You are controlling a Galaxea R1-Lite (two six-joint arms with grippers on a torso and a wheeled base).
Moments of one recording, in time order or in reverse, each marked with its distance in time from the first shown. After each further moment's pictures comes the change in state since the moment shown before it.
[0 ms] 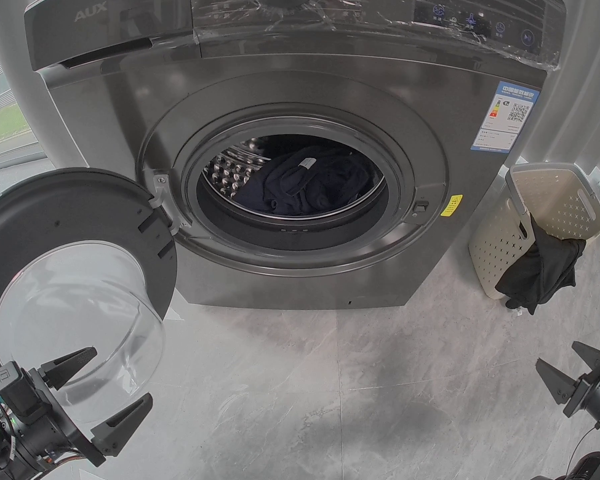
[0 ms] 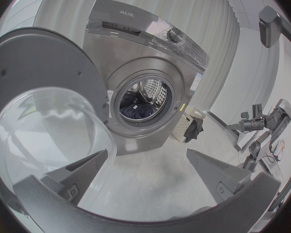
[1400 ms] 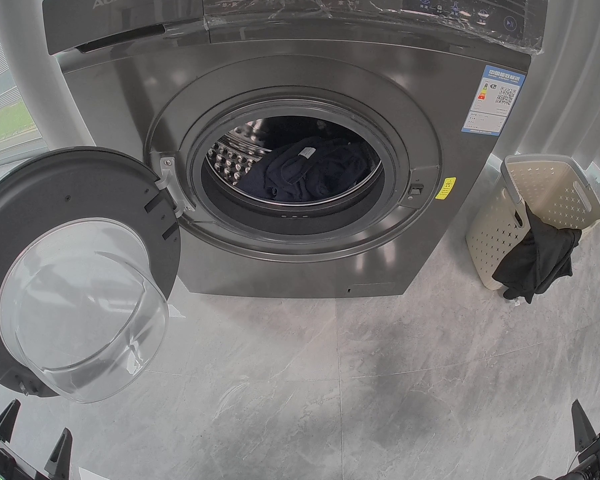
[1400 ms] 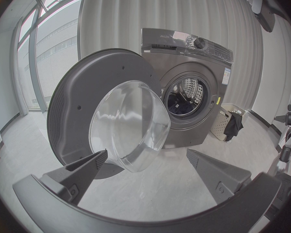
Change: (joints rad) left arm 0.709 -0.858 0.000 0.796 -0.255 0.105; right arm -0.379 -0.794 0.000 0.570 0.196 -0.184
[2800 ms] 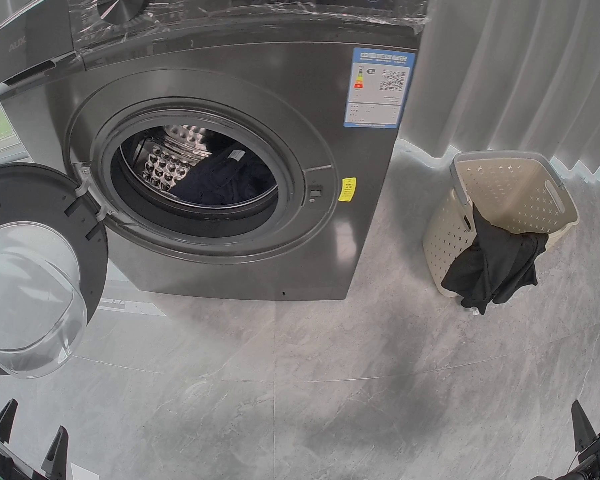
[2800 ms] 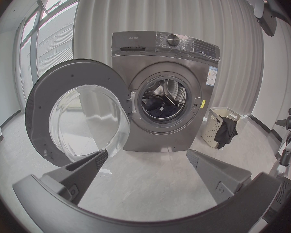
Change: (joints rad) left arm 0.014 -0.027 0.000 -0.001 0.005 -0.024; right arm 0.001 0.001 0.000 0.000 -0.001 0.000
